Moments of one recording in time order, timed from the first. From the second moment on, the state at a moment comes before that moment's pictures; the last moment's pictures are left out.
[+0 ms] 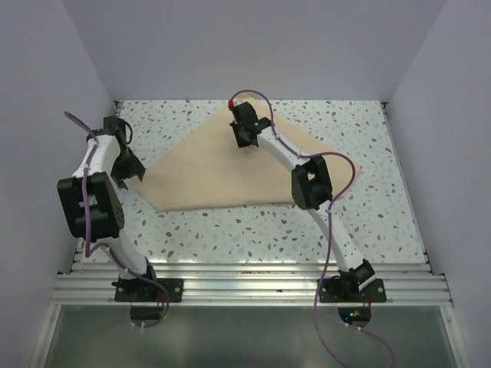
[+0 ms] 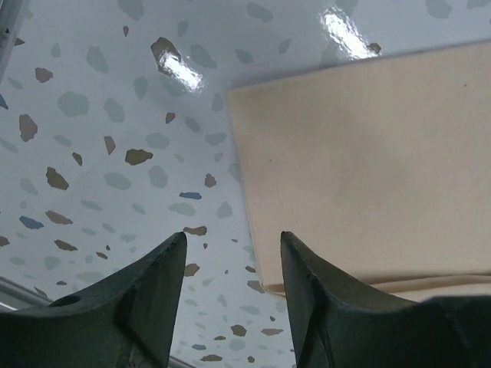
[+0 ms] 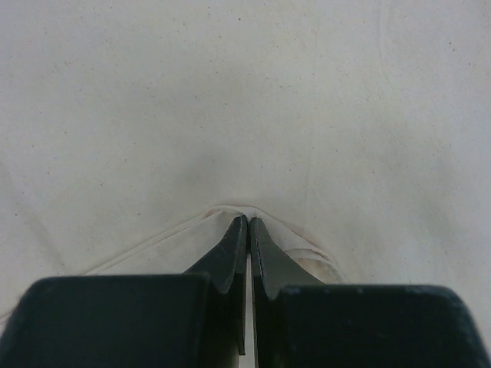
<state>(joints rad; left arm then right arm) 0.21 1.76 1.39 -0.97 -0.19 -0.48 0.58 2.67 2.48 -0.65 0.18 0.14</state>
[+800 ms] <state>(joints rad) 0.32 1.95 1.40 -0.85 -0.08 -0.41 0.57 2.67 2.48 -0.64 0.16 0.17</state>
